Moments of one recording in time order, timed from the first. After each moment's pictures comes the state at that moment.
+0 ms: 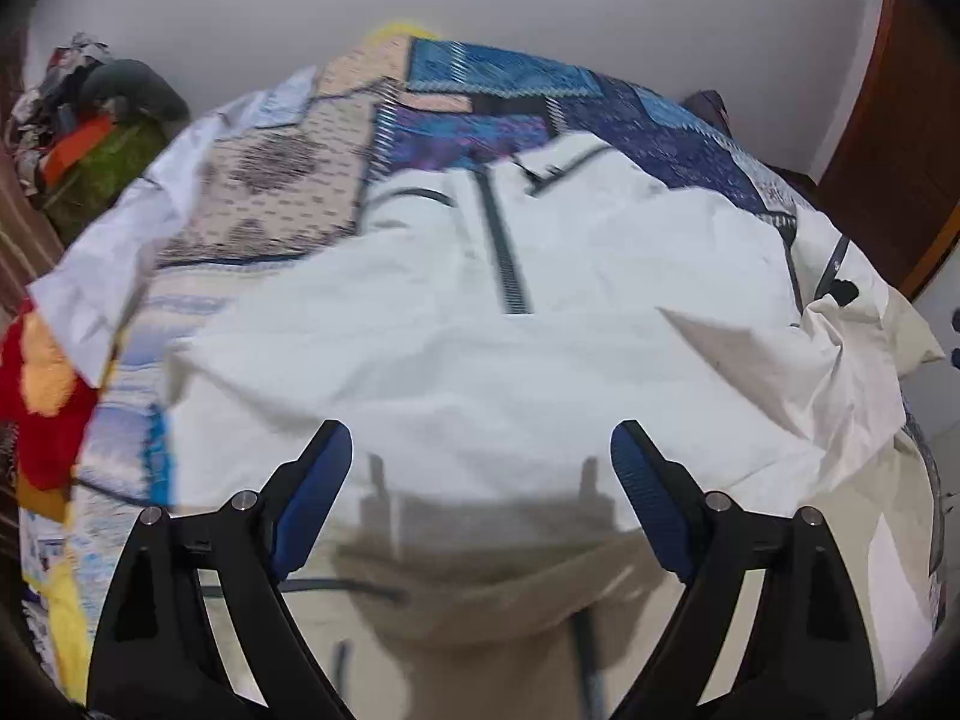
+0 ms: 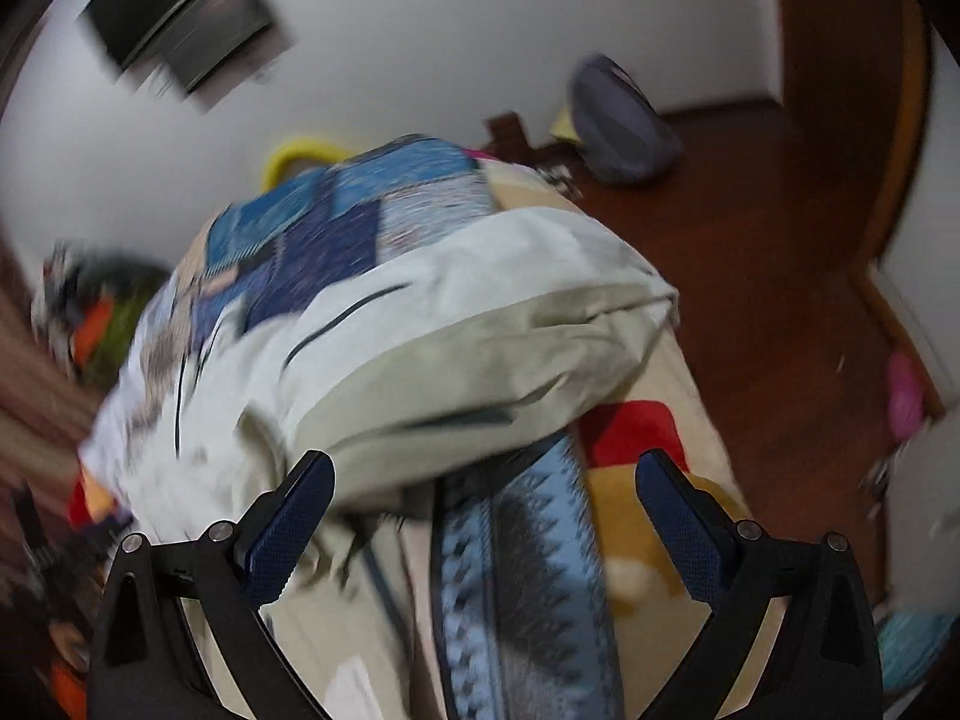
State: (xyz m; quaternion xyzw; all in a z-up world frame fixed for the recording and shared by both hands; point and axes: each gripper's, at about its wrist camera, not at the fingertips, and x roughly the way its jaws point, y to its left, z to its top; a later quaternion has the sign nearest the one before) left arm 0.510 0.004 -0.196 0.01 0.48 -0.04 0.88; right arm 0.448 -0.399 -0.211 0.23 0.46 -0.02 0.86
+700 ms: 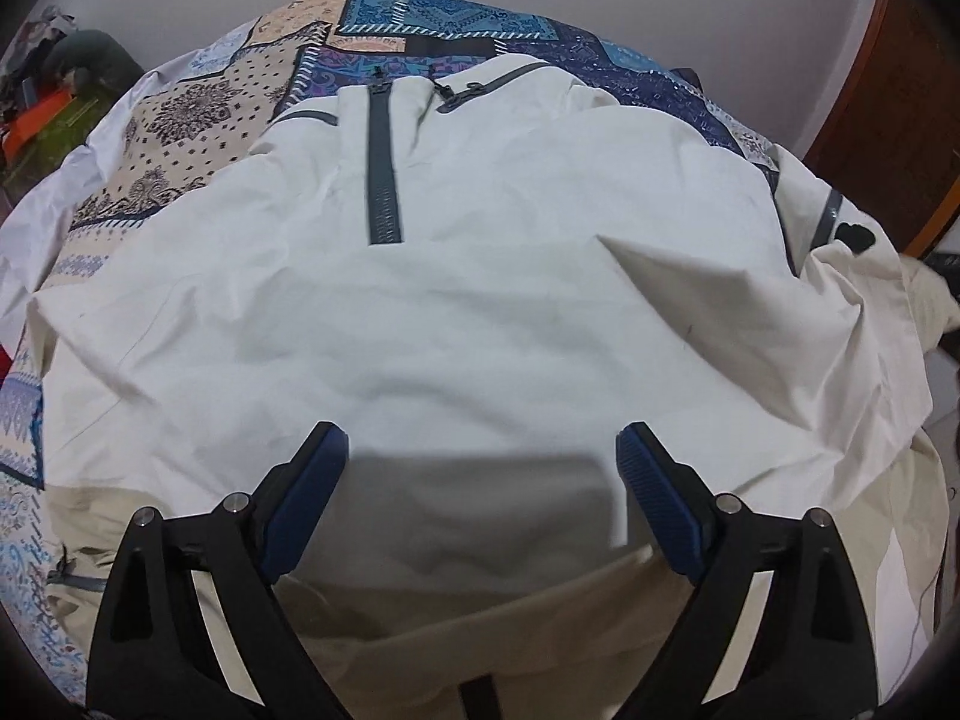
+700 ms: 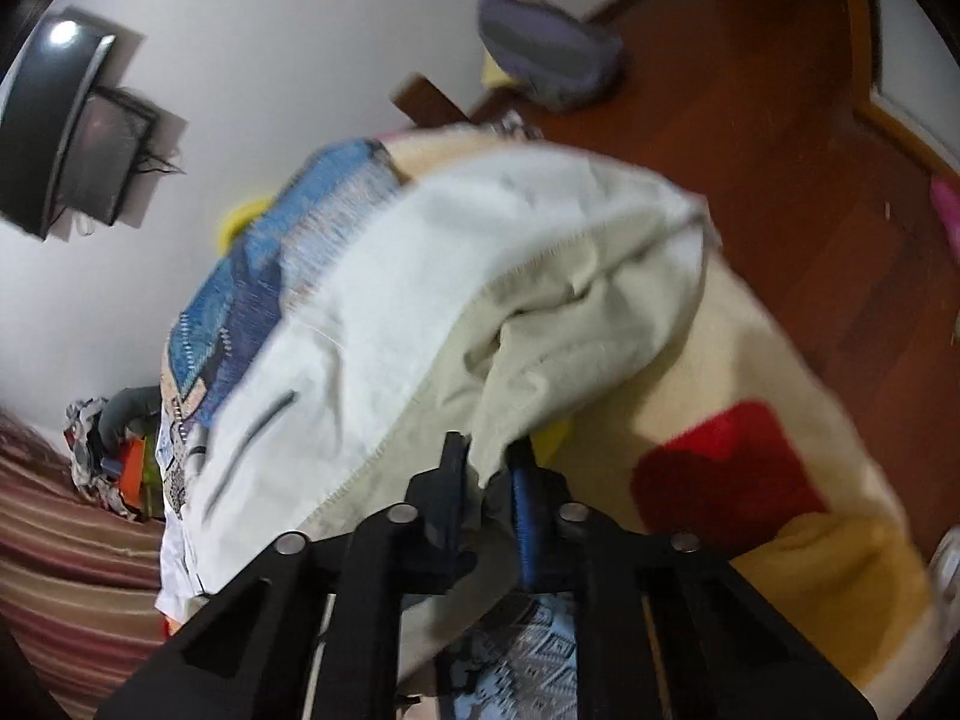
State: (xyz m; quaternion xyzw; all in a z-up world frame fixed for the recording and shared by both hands) left arm 0.518 -0.030 -0.245 -0.01 0.49 -0.07 0.87; right arm 0.523 -0.426 -0.286 0.38 0.44 -0.04 0.81
